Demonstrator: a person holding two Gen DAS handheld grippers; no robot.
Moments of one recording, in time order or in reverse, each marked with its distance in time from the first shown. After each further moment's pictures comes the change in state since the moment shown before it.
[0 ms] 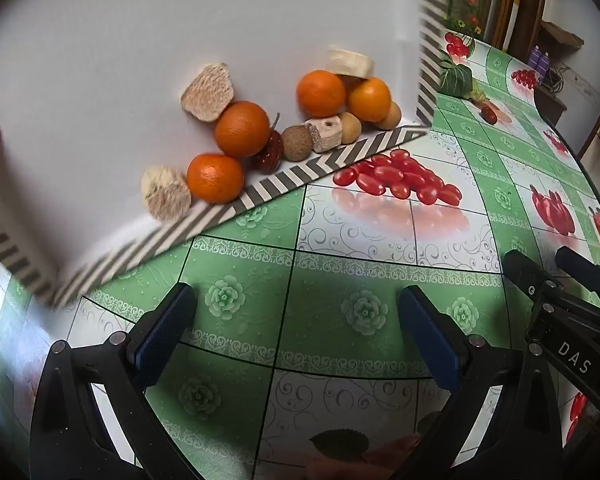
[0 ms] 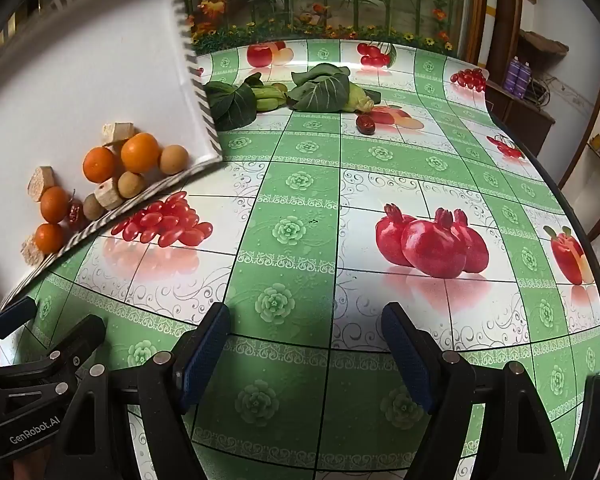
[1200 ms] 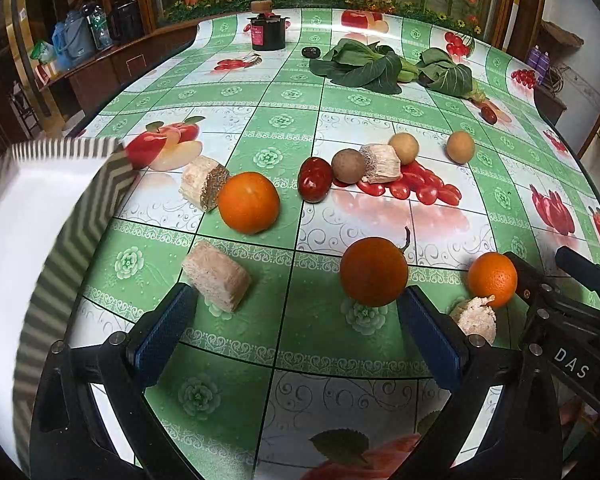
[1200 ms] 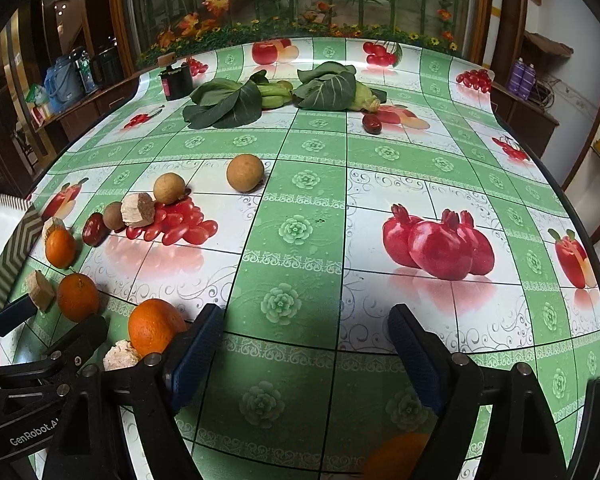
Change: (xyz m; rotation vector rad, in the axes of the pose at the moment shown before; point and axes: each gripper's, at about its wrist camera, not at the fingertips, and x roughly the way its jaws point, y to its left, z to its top) left arm 0.000 0.000 0.000 0.003 0.000 0.003; right arm 0.001 0.003 0.002 -0.009 0.006 0.011
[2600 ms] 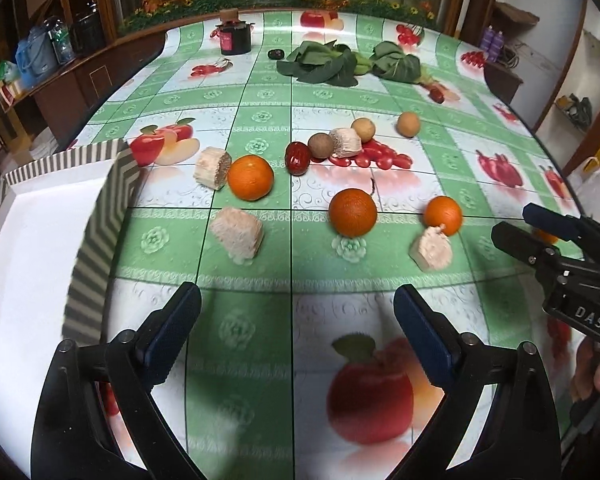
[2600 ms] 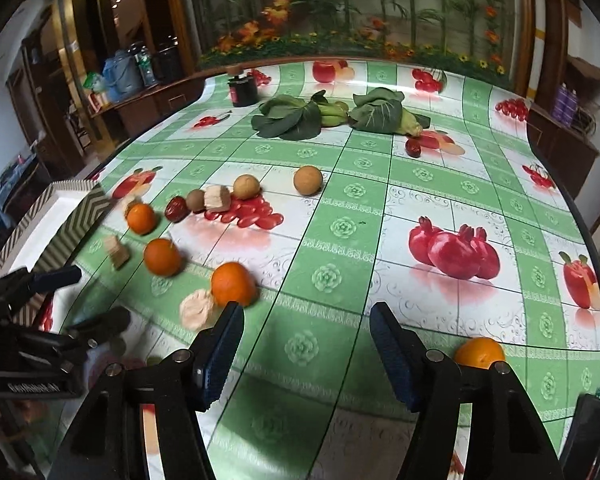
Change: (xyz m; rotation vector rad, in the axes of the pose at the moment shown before) left arm -0.050 0.020 -0.020 0.112 0.022 -0.133; right arm -0.049 0.001 -0.016 -0.123 -0.041 0.171
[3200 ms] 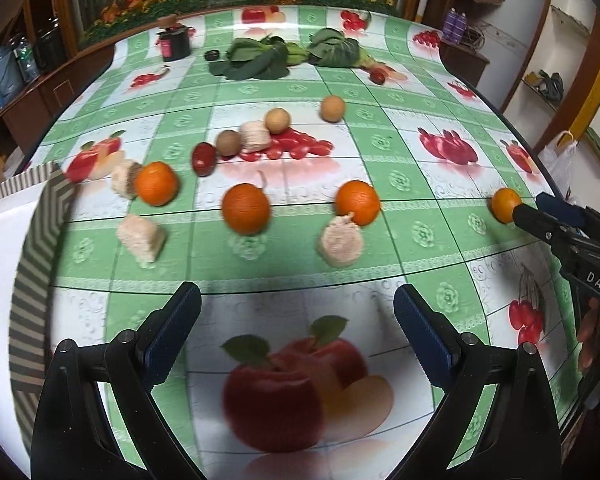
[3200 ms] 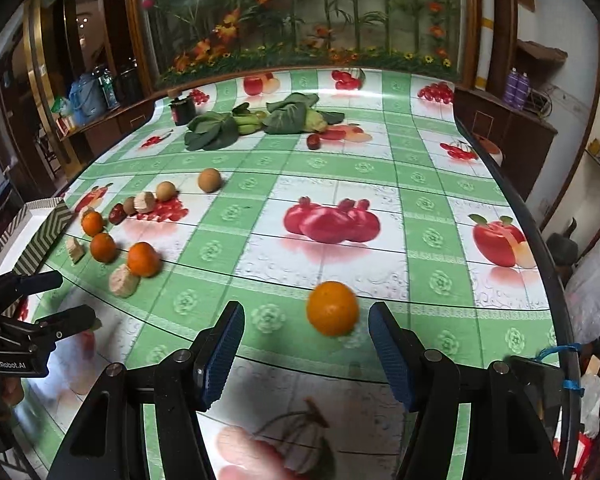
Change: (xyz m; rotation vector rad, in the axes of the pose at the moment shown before) left arm 0.010 -0.057 0.001 0.091 0.025 -0.082; right arm -0.043 -0.078 -0.032 0.096 -0.036 -0.110
